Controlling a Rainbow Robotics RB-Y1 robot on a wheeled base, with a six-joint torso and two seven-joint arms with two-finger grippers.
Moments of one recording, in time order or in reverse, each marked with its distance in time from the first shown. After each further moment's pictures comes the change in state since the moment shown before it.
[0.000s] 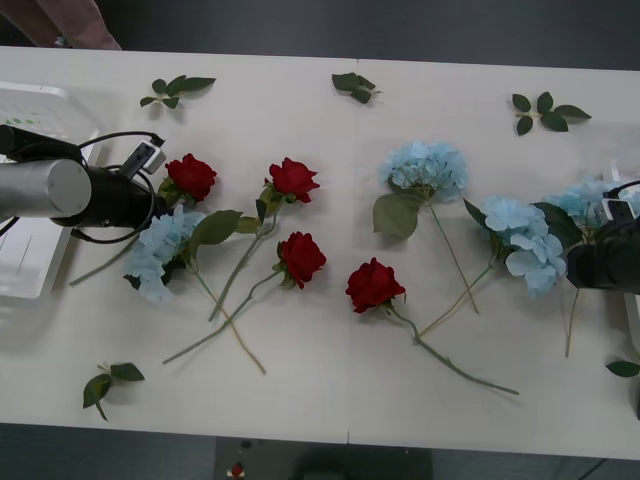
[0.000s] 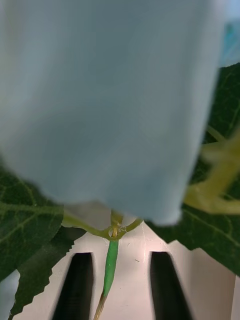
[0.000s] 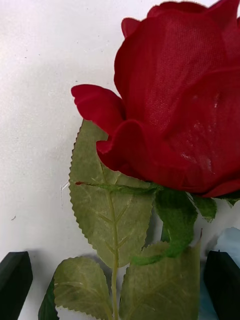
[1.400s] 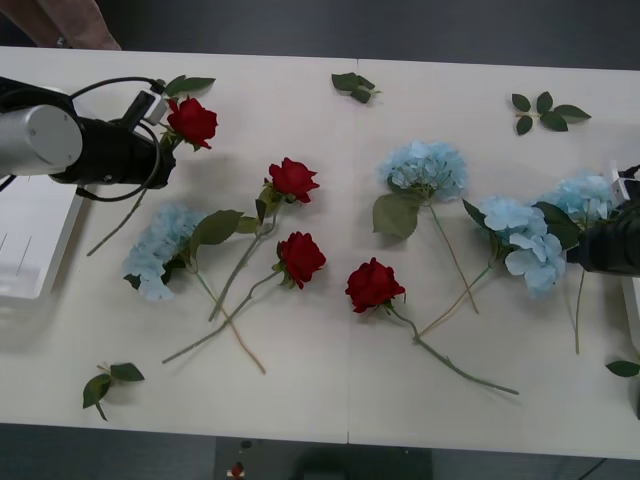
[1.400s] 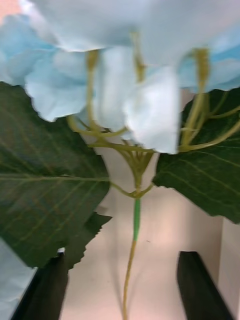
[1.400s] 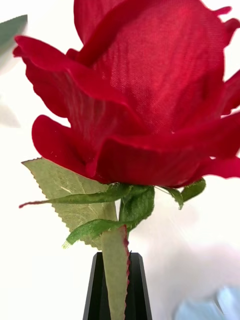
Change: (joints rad) right arm -0.004 0.000 -0.099 -0.115 -0.054 0.148 -0.002; left arm -0.090 0.050 0.025 -0.074 0.122 0.024 0.000
